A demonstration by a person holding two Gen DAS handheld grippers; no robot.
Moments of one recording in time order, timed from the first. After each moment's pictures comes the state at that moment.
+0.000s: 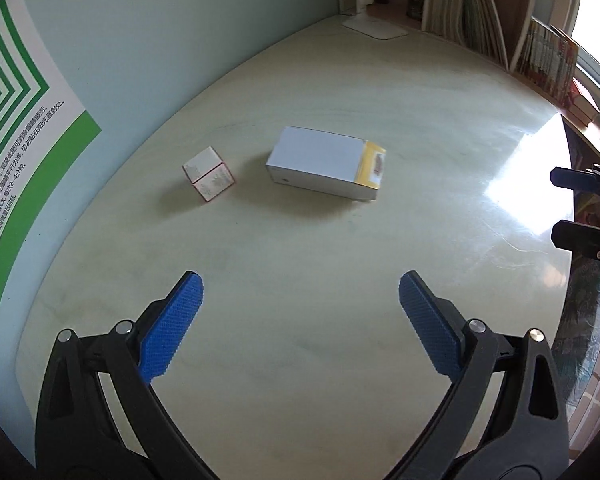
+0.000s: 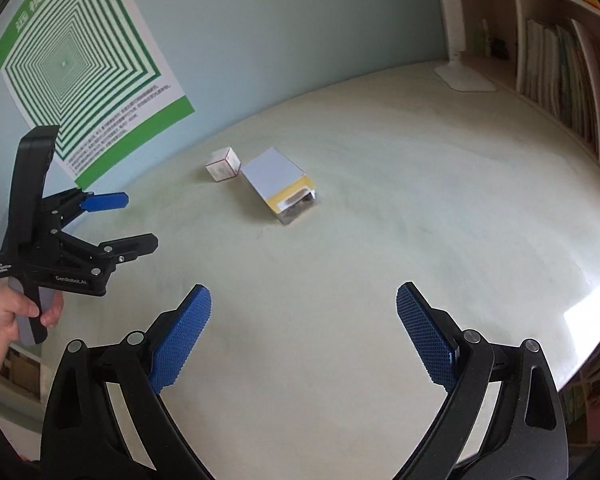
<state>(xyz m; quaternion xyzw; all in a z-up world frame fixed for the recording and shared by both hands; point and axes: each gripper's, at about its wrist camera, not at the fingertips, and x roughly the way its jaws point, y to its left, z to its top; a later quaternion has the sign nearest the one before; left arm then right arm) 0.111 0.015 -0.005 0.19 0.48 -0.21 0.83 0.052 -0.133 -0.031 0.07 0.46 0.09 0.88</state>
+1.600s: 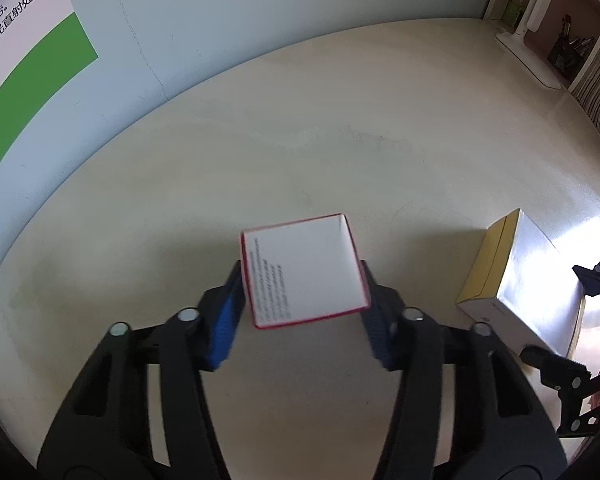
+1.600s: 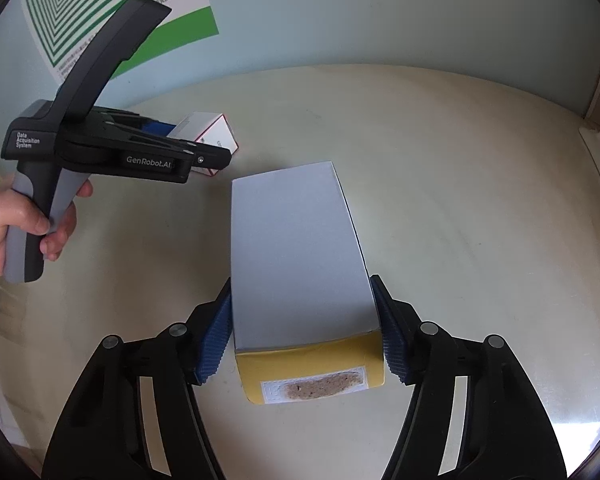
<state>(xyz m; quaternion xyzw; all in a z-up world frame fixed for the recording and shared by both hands) 0.302 0.044 -0.108 0.08 0.55 -0.10 0.83 0.243 -0.069 -0.125 -0.07 0.50 0.21 0.84</state>
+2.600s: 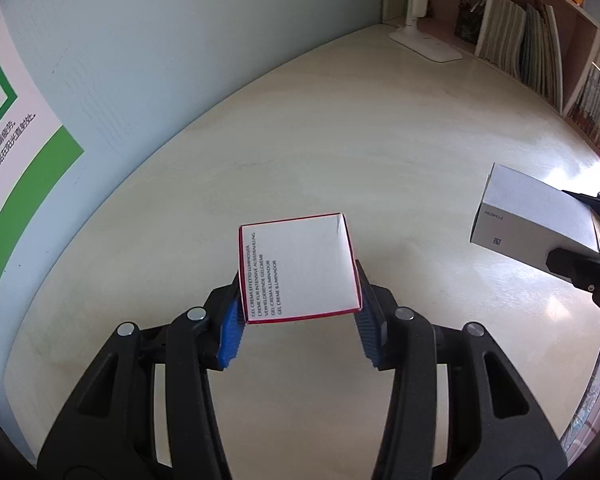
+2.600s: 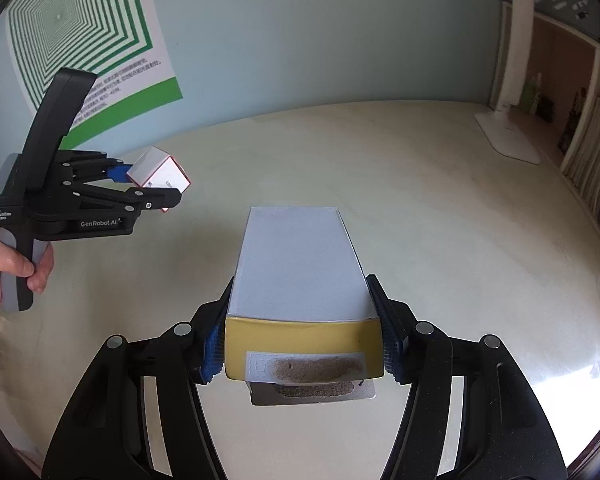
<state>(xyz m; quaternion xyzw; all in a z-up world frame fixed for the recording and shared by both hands) 0.196 -0.027 -0.033 0.16 0.48 -0.18 0.84 0.132 -0.155 -0.042 -0.02 0.44 0.10 0.89</state>
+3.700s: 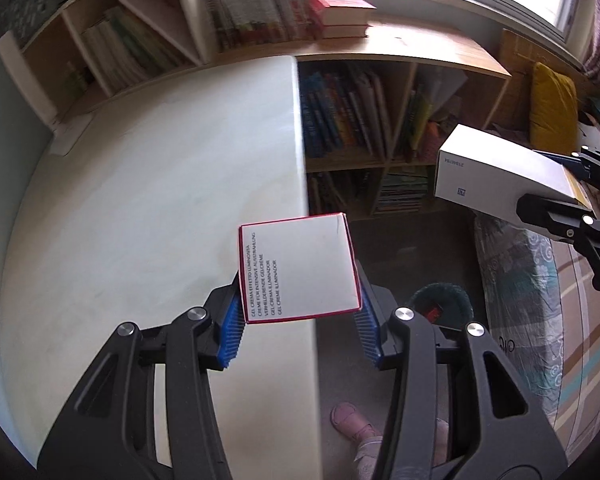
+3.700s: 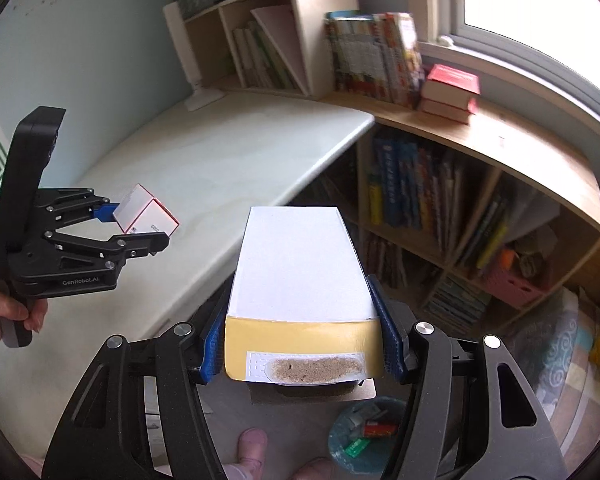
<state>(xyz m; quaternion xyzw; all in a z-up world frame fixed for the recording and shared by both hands) -0.096 -0.339 -0.043 0.34 0.39 -0.51 0.69 -0.259 -0.358 -0.021 0.15 0.38 -0.26 0.87</state>
